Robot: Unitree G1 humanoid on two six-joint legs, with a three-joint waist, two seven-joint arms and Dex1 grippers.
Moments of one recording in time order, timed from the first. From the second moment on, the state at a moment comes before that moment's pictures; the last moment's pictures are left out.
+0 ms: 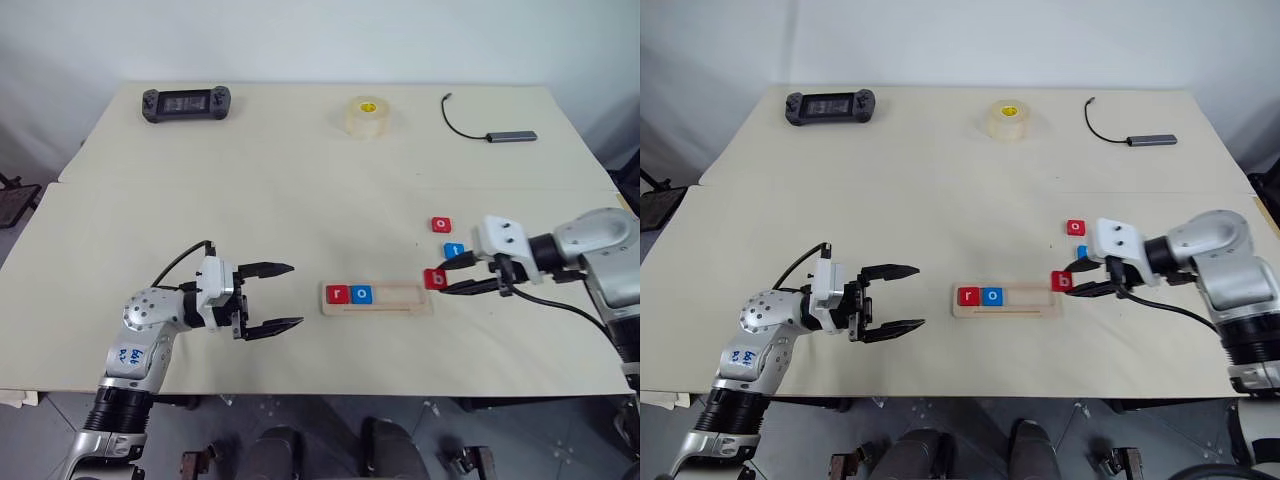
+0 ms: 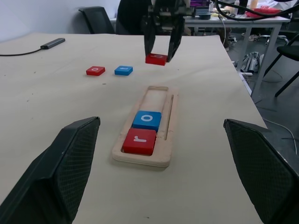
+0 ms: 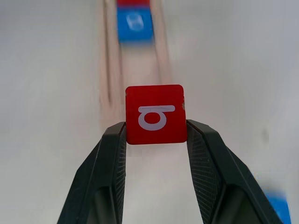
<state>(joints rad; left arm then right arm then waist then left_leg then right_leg) -0.28 0.51 0.01 0.01 -0.45 0.00 -1.17 -0.65 -0.91 0.19 0.15 0.17 0.22 1.49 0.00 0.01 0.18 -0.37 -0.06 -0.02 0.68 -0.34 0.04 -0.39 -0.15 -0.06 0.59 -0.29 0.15</state>
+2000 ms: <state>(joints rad) -0.22 0.51 0.00 -0.07 -0.45 0.02 -1.10 -0.65 -0.73 0.29 0.12 0.06 0.35 1.34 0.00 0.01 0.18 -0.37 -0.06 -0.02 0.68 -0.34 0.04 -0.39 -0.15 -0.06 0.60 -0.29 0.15</state>
